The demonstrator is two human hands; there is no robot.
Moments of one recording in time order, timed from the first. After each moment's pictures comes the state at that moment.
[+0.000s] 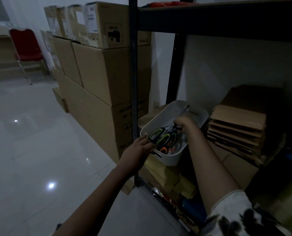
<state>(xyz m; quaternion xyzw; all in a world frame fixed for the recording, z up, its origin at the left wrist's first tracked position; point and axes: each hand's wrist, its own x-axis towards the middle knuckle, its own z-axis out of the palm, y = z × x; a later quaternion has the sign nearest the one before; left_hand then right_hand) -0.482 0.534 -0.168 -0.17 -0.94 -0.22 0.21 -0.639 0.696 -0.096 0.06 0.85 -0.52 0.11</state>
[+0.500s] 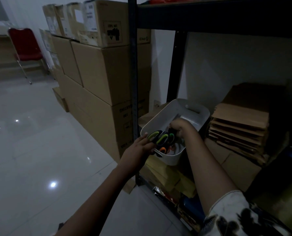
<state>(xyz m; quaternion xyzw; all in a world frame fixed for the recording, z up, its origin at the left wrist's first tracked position) -0.485 0.534 -0.173 -0.16 -0.94 -0.21 0.21 -0.656 0.688 -0.124 0.03 0.85 -0.47 0.23</state>
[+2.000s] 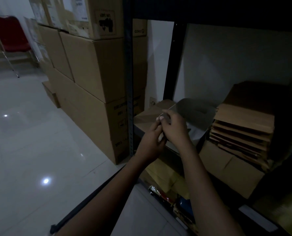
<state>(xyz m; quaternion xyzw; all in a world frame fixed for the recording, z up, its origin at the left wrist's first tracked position) -0.547 0.581 -0.162 -0.14 -0.87 -0.42 0.23 -0.565 0.678 -0.086 -0.12 0.87 -0.47 -0.05</state>
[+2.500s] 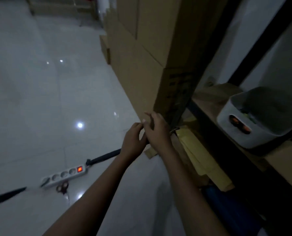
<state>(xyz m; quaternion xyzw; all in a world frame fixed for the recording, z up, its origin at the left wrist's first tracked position) -0.406 0.450 -0.257 0.17 -0.83 -0.46 0.26 -0.462 0.529 -0.199 -0.32 0.83 -0.45 0.06</state>
